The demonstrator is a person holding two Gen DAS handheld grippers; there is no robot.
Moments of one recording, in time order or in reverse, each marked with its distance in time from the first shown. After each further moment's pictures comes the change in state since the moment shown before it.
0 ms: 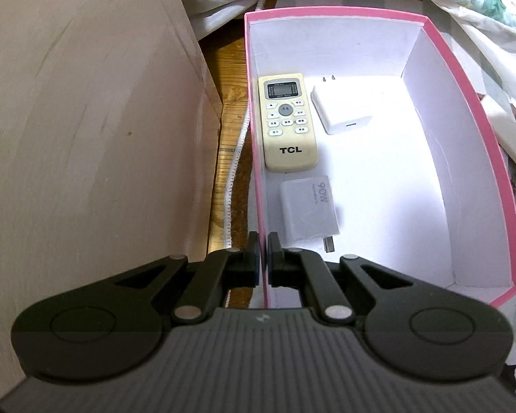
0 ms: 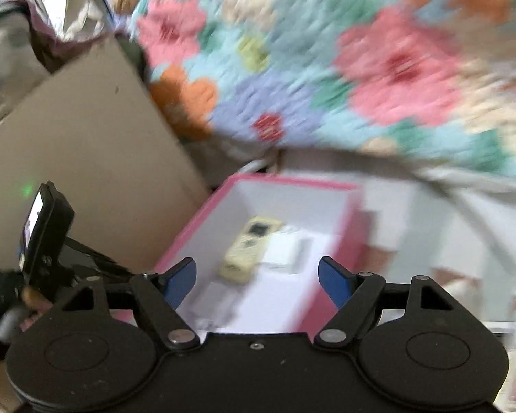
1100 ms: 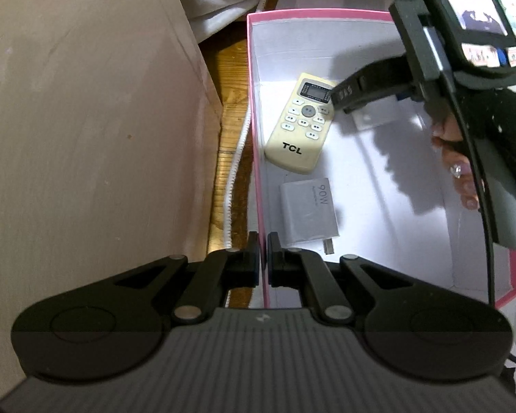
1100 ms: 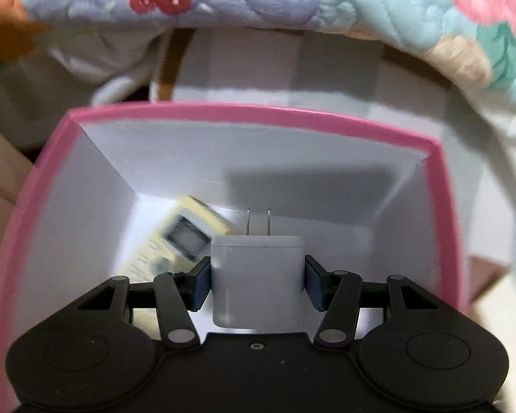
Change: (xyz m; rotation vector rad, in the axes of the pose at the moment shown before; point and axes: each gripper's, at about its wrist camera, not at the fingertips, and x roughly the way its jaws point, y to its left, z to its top) left arm -0.002 -0.001 -0.001 -0.007 -0.006 0.002; right arm 0.250 0.032 0.018 0.116 0.360 -0.485
